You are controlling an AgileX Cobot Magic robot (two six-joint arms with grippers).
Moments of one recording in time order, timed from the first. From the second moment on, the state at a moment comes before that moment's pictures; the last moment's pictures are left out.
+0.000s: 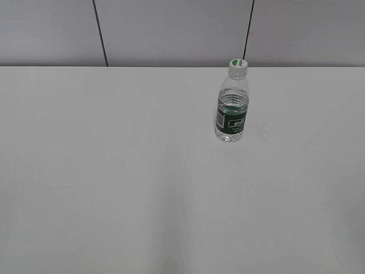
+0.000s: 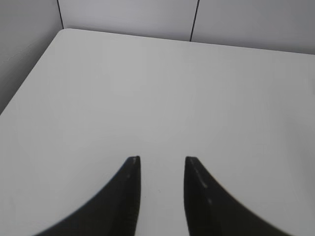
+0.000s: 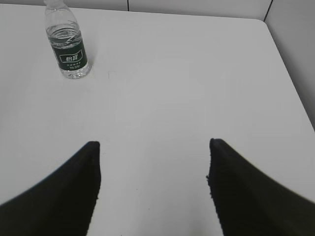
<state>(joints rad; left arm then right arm) -0.04 0.00 -0.55 0.00 1.02 -0.08 -0.04 -0.01 -0.51 0.11 1.03 -0.19</state>
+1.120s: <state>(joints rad) -0.04 0.00 -0.55 -0.01 1.02 -0.08 -0.04 -0.01 -0.51 0.11 1.03 -0.19</state>
